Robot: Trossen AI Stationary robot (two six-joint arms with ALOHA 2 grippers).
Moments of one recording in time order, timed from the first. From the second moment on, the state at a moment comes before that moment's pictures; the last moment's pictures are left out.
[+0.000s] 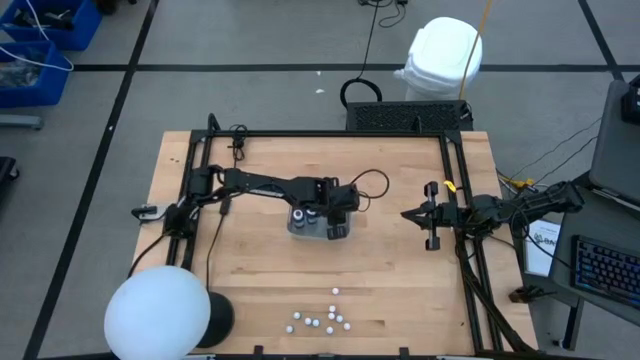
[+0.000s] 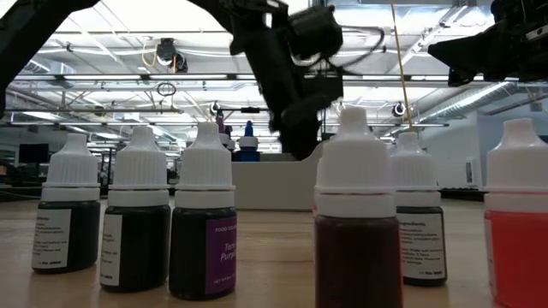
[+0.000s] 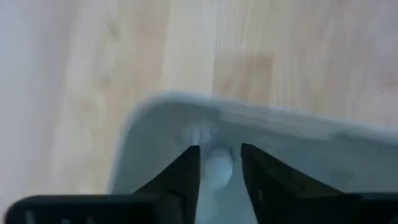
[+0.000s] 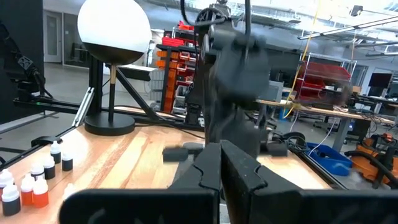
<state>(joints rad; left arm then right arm) 0.05 2.12 1.68 -0.61 -0.13 0.00 0.23 0.19 0.02 0.30 0.24 -0.17</state>
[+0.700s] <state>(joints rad) -0.32 1.92 1.68 -0.75 -0.10 -0.12 0.23 0.21 0.01 0.33 0.23 -0.17</state>
